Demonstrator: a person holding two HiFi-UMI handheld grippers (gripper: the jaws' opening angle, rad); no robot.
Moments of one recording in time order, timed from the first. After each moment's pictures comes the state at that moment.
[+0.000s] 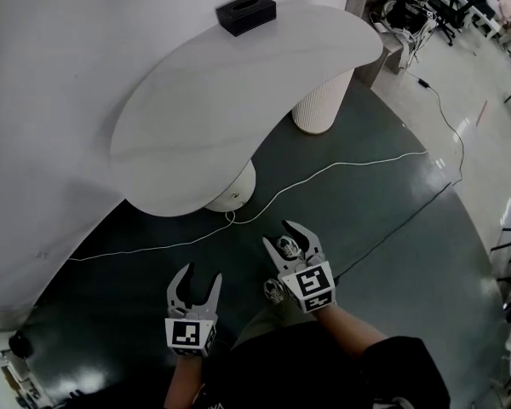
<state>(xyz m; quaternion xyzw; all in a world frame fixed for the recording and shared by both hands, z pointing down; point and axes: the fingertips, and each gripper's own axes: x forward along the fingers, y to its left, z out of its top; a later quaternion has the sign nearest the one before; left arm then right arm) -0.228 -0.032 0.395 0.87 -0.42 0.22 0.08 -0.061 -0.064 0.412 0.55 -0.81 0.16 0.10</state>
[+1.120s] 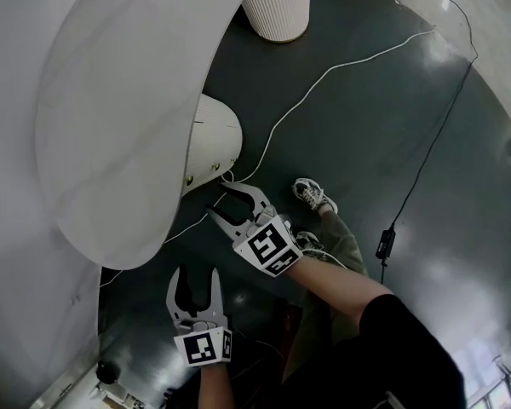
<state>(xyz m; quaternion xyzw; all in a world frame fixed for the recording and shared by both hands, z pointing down) -0.197 -0.132 0.543 0.87 -0.38 0.31 0.07 -0.107 -0.214 0.609 0.52 -0.82 0.24 0.00</state>
